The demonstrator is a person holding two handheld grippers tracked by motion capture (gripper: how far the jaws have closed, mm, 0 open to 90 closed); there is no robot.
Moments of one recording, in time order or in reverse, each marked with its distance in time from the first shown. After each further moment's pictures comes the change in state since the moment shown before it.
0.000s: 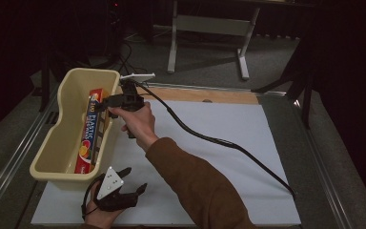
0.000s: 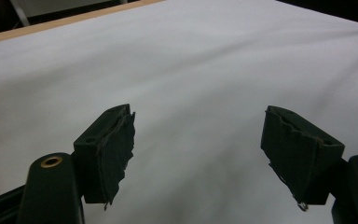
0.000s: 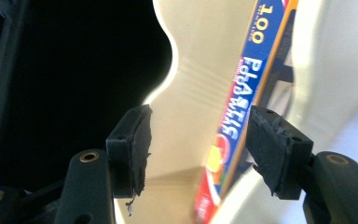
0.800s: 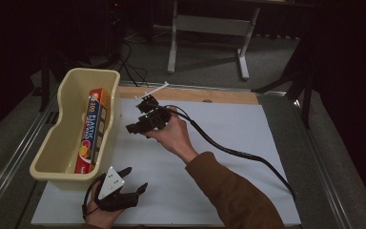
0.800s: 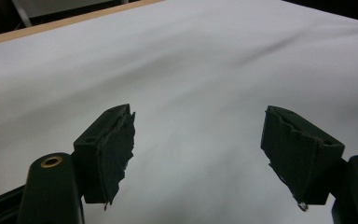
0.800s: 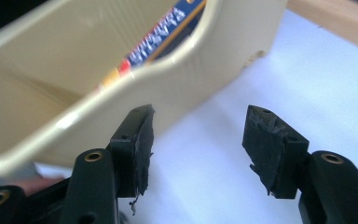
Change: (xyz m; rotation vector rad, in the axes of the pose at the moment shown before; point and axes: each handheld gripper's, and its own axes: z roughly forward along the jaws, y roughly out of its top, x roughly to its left) left arm -0.002 0.001 0.001 -0.001 0.008 0.003; right arm -0.013 -0.056 -0.061 0.024 -0.342 -0.587
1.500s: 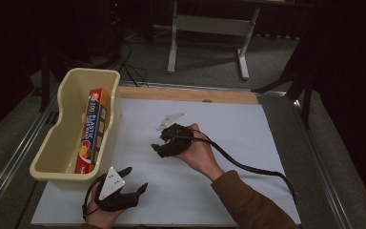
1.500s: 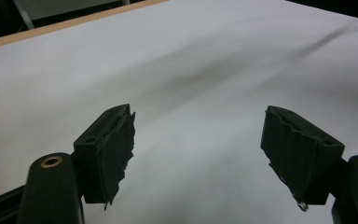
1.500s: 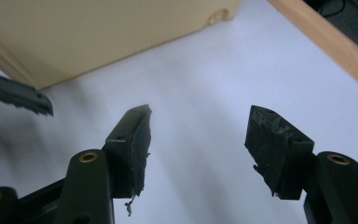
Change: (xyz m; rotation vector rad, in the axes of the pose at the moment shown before) left arm -0.001 0.001 -0.001 0.001 0.009 0.015; right arm -0.017 -0.084 -0.018 -0.008 -0.155 -0.249
